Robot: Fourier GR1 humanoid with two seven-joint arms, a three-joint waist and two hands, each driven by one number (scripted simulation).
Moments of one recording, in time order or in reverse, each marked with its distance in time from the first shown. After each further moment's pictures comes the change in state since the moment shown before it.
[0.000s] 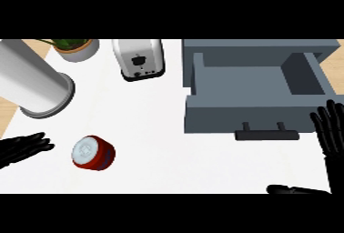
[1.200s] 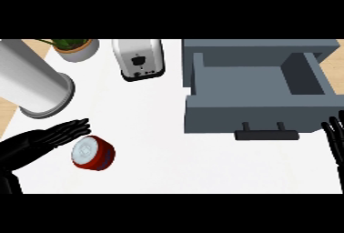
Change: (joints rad) left arm -0.134 -0.326 0.048 0.238 -0.421 -0.060 -0.023; right arm 0.066 -0.006 -0.106 0.041 -0.056 0.114 -0.090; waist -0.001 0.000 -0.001
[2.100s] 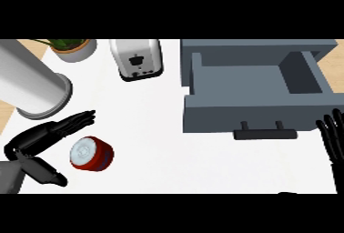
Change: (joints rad) left arm -0.105 0.009 -0.030 0.296 -0.449 0.125 -0.355; right arm -0.017 0.025 0.007 0.021 0.021 0.015 -0.027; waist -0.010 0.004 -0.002
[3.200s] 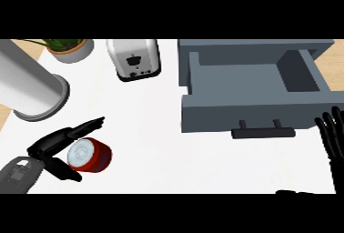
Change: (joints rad) left arm -0.126 0.068 -0.288 0.424 -0.171 0.312 -0.396; right arm -0.017 0.011 0.004 -0.003 0.012 -0.001 0.004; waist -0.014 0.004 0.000
